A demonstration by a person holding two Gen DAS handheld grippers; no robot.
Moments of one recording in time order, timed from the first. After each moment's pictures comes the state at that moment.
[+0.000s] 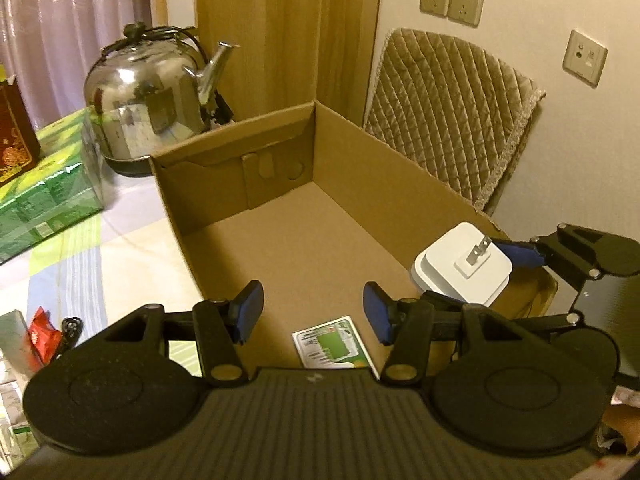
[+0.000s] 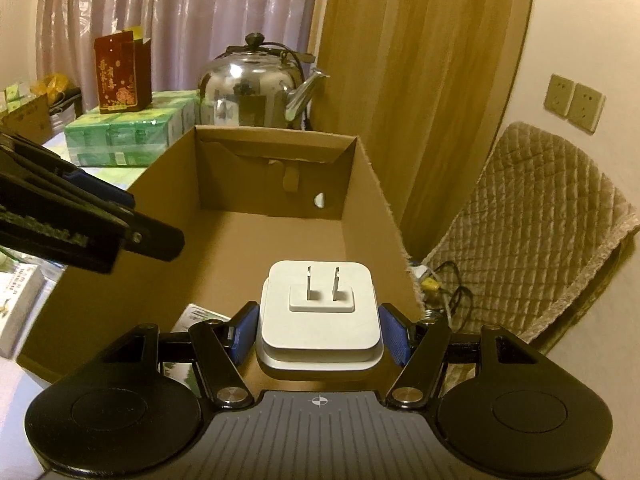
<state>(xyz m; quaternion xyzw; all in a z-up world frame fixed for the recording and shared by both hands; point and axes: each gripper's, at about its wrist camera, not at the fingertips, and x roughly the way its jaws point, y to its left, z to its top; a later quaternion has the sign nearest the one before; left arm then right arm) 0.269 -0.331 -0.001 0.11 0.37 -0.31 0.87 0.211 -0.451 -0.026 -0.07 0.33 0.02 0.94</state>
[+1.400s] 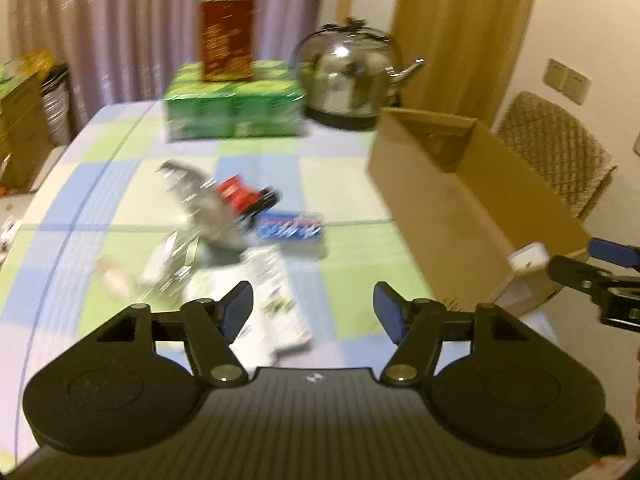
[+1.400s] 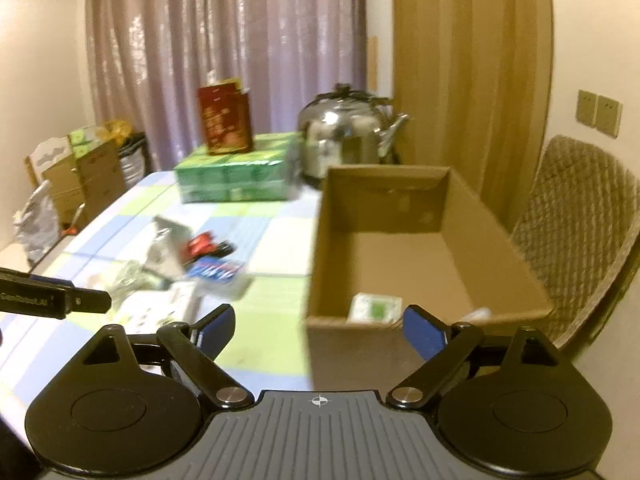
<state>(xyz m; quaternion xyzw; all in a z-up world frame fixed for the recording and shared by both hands) 0.159 -0.098 0.006 -0.01 0.38 -0.14 0.91 0.090 -0.339 0.016 0.00 0.29 0.09 0.95</state>
